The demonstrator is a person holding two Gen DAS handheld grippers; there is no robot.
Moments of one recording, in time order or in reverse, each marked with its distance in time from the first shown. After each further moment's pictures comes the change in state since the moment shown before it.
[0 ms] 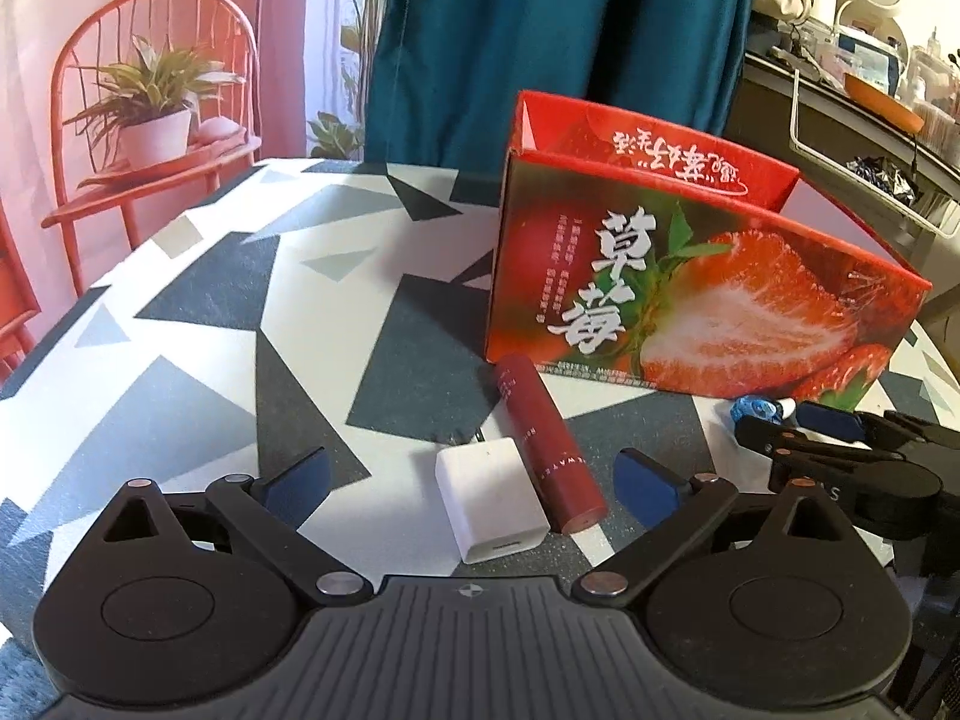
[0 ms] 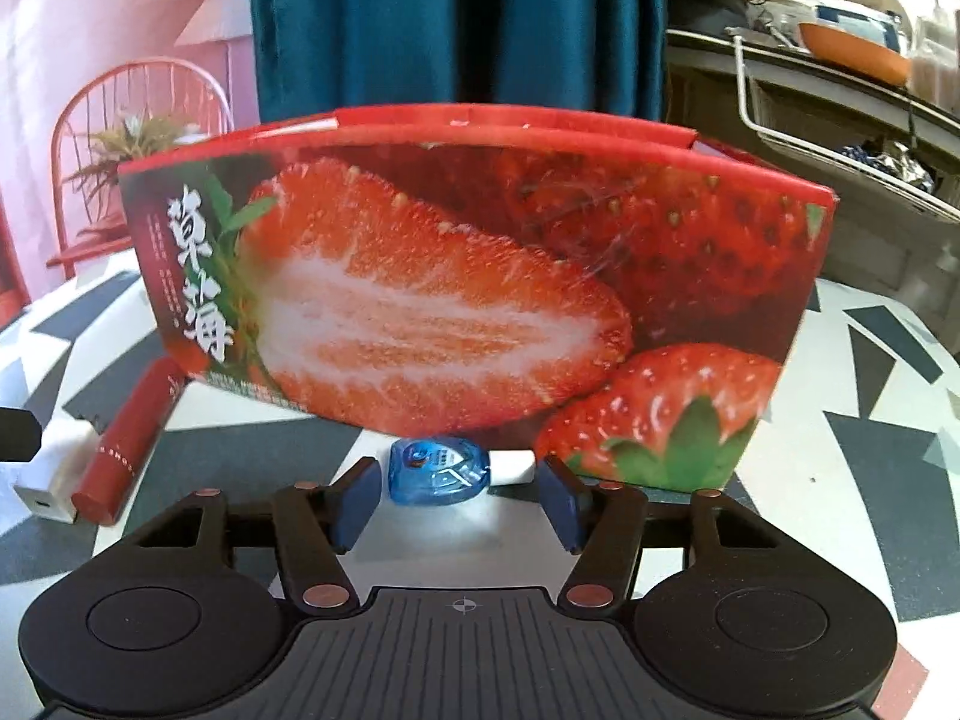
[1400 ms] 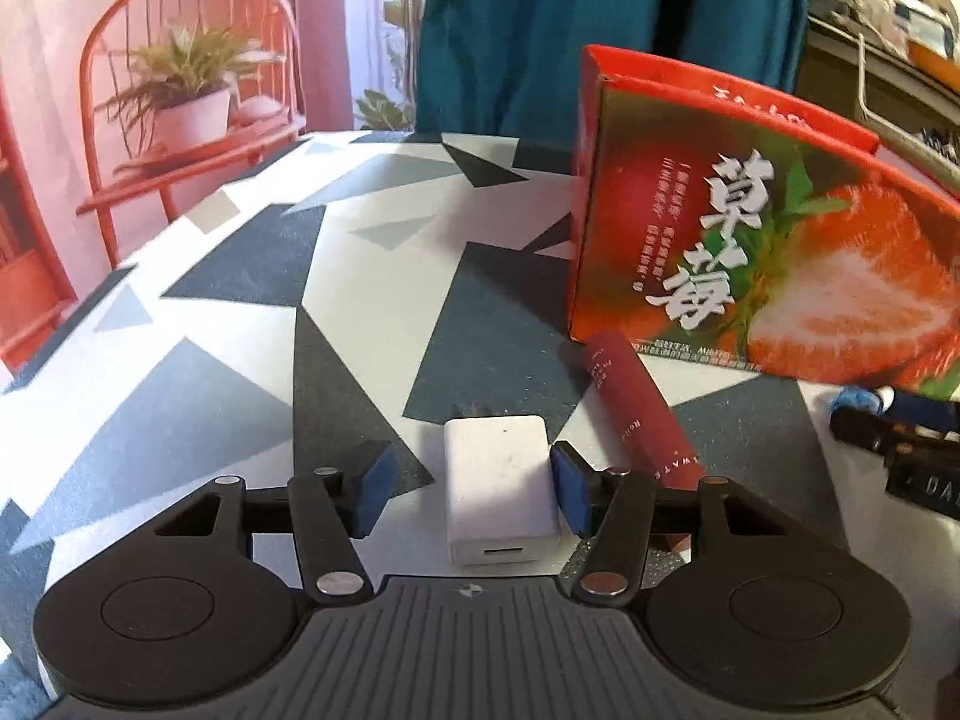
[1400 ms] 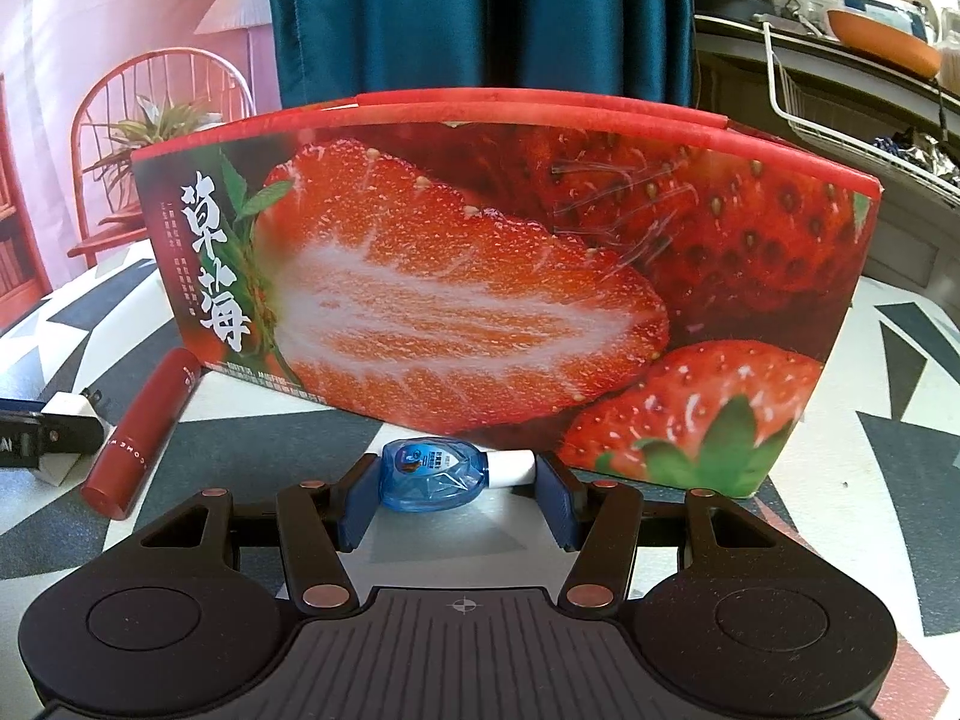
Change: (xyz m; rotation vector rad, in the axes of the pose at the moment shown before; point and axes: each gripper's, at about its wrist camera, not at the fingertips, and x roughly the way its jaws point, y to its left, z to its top) left arm 0.039 0.011 -0.005 0.005 0.027 0.132; right arm 0.008 -0.002 0.003 -0.003 0.022 0.059
